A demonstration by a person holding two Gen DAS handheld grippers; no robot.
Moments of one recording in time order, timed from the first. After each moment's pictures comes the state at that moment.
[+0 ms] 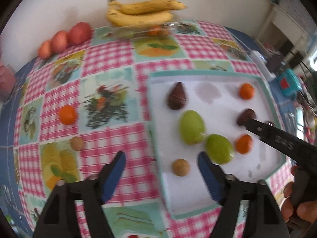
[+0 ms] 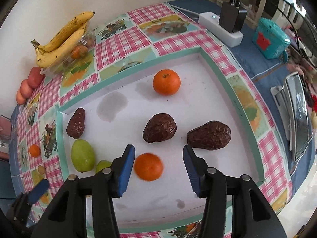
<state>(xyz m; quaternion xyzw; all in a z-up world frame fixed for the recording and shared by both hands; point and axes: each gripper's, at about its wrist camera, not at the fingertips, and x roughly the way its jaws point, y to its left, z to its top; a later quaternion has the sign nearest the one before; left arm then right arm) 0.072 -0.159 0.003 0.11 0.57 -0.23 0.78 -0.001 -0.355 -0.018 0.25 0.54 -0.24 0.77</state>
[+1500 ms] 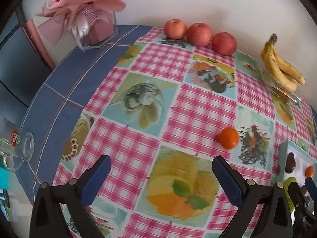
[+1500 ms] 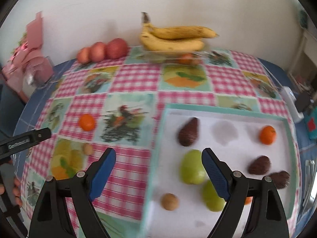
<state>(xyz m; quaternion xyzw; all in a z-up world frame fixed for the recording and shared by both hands) 0.156 0.046 -0.004 -0.02 0.55 0.02 0.84 0.062 -0.193 0.004 0.08 0.47 -0.06 0.88</state>
